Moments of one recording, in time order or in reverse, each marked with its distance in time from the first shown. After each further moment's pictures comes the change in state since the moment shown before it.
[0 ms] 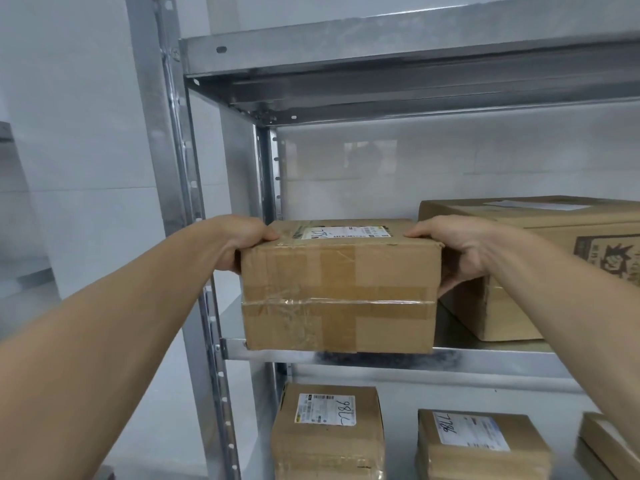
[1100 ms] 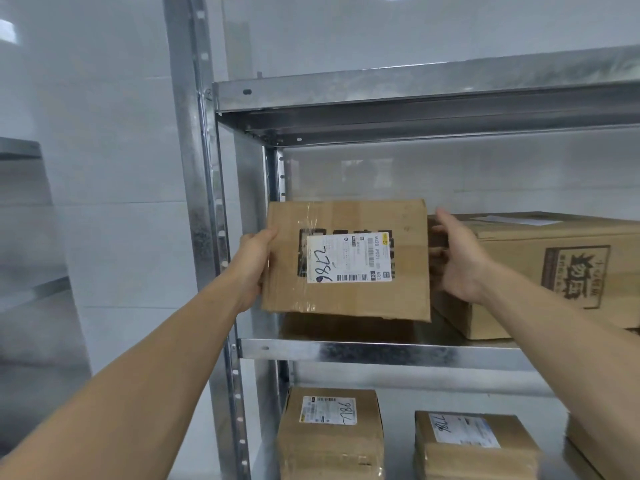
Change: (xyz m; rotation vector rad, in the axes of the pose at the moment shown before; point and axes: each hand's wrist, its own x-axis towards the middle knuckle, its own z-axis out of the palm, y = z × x) left_hand -0.051 -0.035 0.017 -0.481 0.062 0.252; right_hand -0.029 0.024 0.009 0.487 0.123 -0.268
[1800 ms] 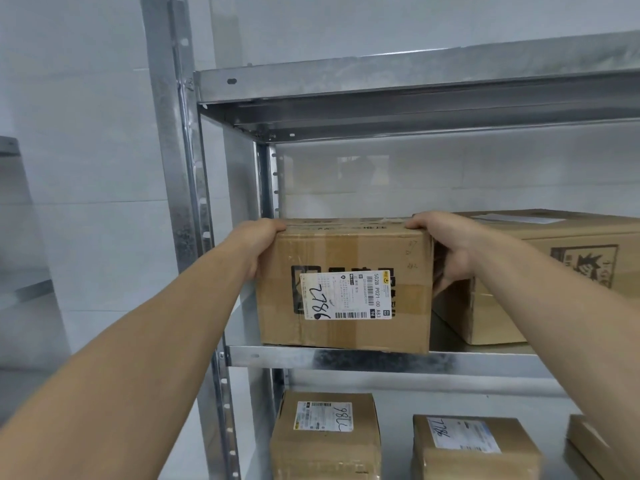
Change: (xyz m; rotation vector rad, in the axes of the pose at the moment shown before) left_hand 0.041 0.027 0.018 0.209 0.026 -0.092; right_hand 0.009 -0.034 0.016 -0.336 -0.009 0.229
